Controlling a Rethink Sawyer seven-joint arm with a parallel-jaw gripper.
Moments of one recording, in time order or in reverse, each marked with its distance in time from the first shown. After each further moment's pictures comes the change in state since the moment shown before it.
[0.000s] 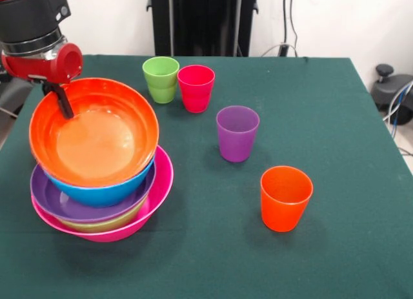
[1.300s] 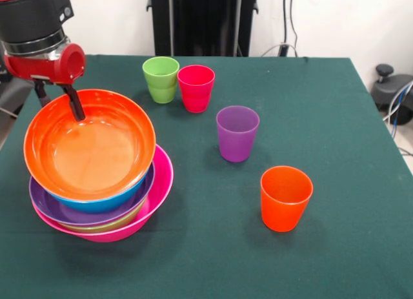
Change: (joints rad) arm 0.007 -0.008 -0.003 0.006 -0.008 -0.009 0.000
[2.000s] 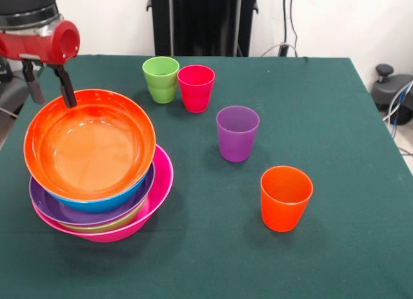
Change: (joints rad) arm 0.032 -0.084 0.000 0.000 0.037 0.004 0.000
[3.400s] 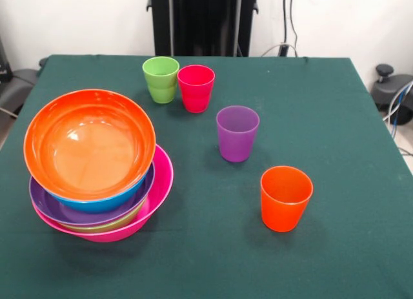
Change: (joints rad) arm -0.013 -0.437 -0.004 -0.035 0.149 0.412 0.000
